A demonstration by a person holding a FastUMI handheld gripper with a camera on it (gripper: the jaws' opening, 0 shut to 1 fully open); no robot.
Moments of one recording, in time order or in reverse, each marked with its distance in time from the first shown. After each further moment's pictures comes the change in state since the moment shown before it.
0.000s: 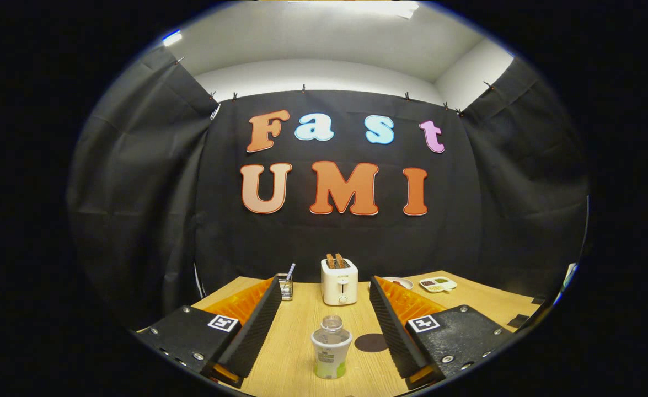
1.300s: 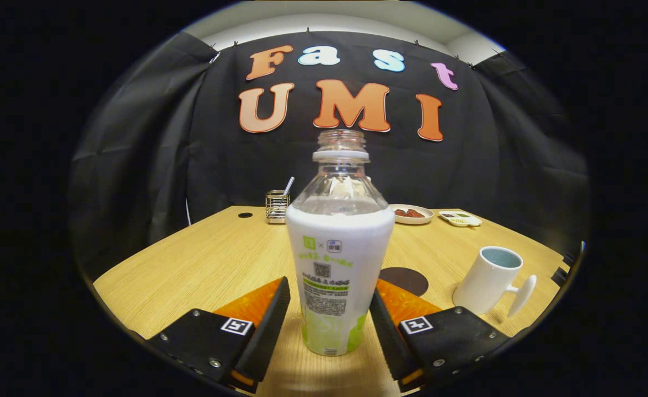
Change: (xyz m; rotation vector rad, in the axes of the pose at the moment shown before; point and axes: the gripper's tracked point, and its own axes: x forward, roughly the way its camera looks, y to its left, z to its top) arm 0.057 0.001 -0.210 -0.027 0.298 0.042
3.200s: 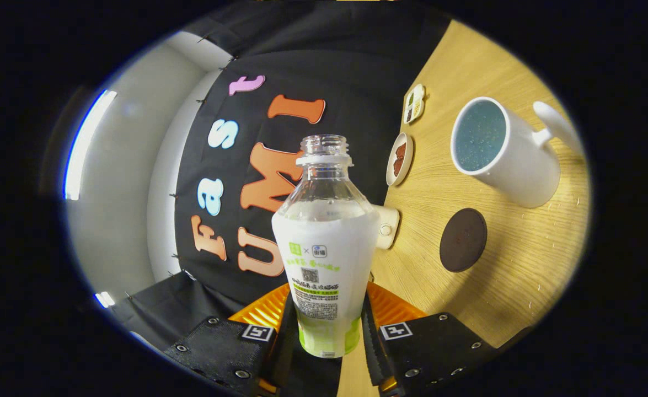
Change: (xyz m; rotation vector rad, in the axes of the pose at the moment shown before) arm 0.016 -0.061 0.075 1.378 -0.153 0.259
